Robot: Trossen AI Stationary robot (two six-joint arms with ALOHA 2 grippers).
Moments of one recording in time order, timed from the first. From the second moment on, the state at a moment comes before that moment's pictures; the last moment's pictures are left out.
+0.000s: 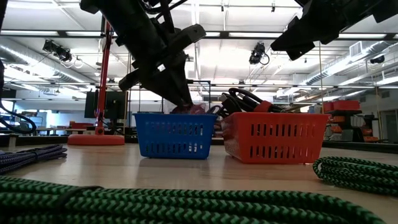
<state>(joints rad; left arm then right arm) -0.24 1.71 1.07 -0.31 -0.51 -1.03 0.28 1.13 0.61 0.02 0.12 0.09</state>
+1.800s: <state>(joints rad) -0.72 1.72 1.12 -0.80 -0.35 -2.13 0.28 1.13 0.61 -0.03 0.11 0.03</state>
